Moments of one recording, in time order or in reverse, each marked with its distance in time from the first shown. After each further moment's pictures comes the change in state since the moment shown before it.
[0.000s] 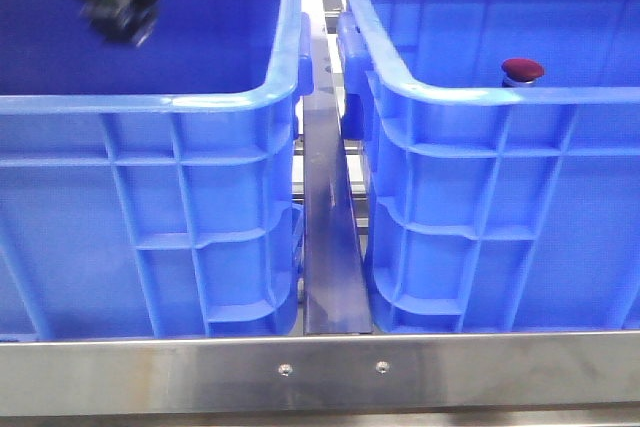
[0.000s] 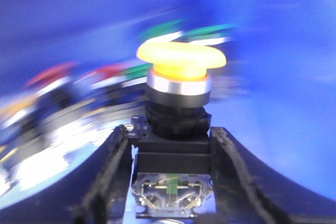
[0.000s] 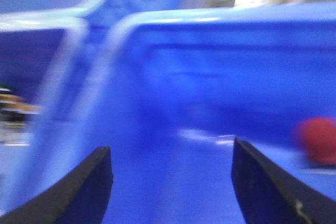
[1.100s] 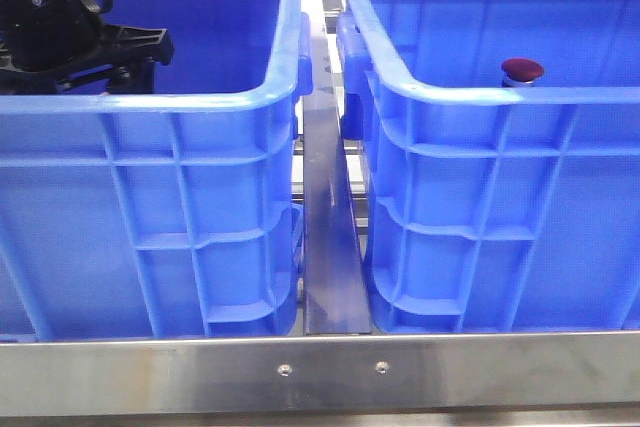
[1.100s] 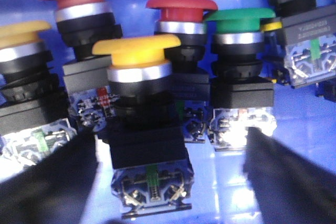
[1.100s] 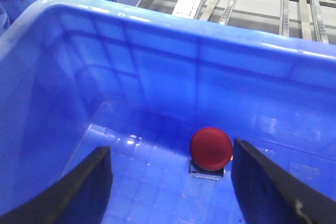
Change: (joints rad) left arm 0.133 0.292 0.000 0.061 -0.015 -0.220; right arm 0.000 0.000 0.000 -0.312 -0.240 -0.003
